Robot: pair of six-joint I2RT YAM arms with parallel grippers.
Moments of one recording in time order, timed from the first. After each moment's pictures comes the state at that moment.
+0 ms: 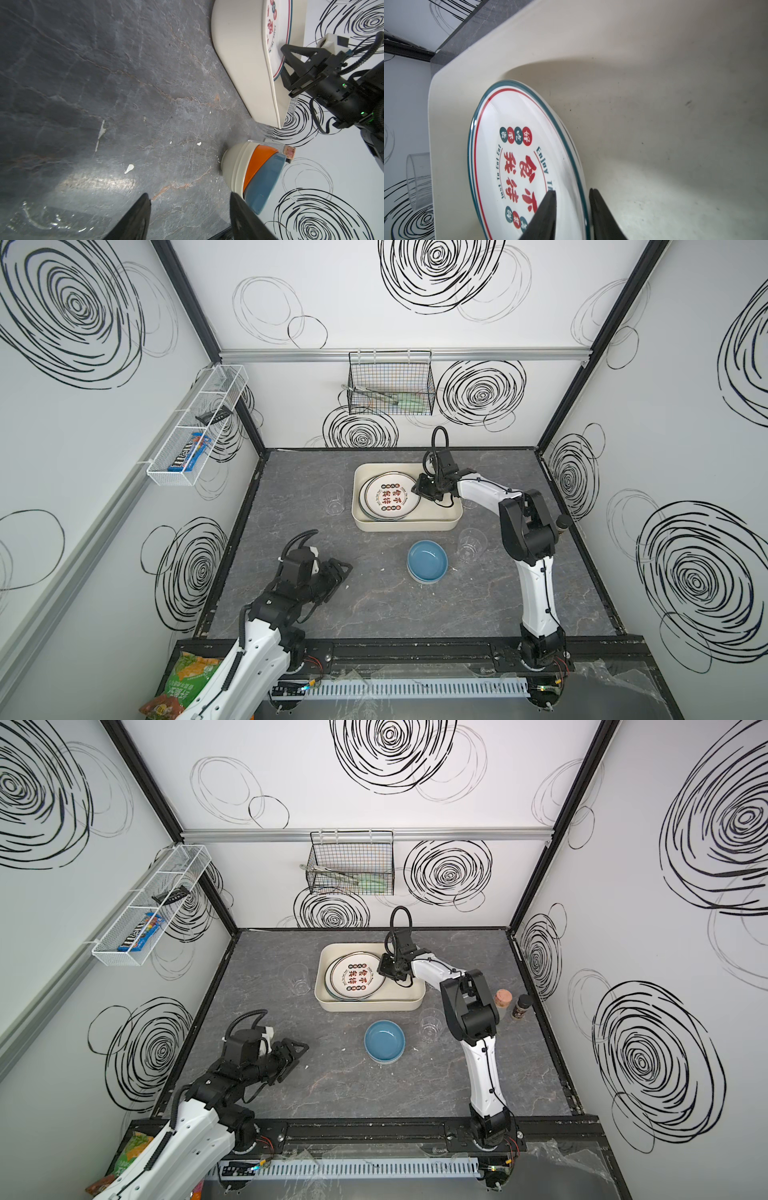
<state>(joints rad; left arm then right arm) -0.26 0.58 0.30 -0.49 0.37 -1.10 0.46 2.19 1.66 -0.36 -0.26 0.65</state>
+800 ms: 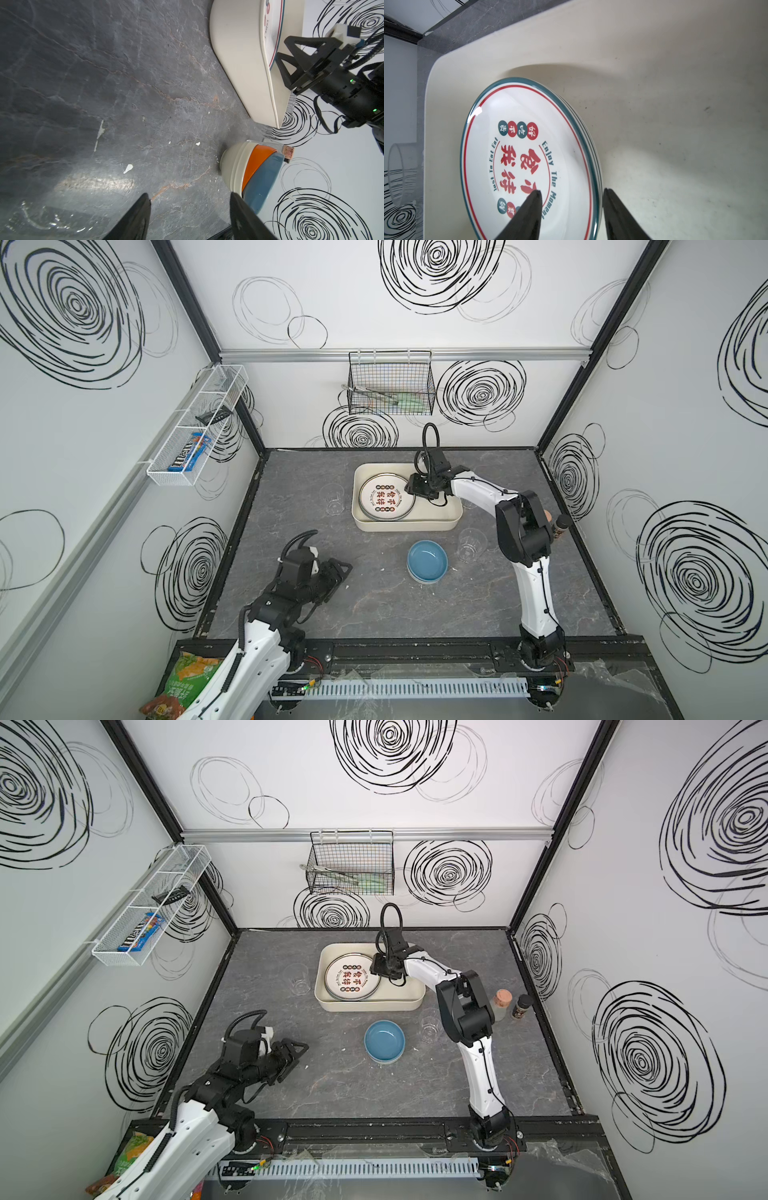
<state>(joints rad) -0.26 0.57 0.30 -0.49 0.37 -1.11 0.50 2.20 1.73 -0.44 -0.19 0.59</state>
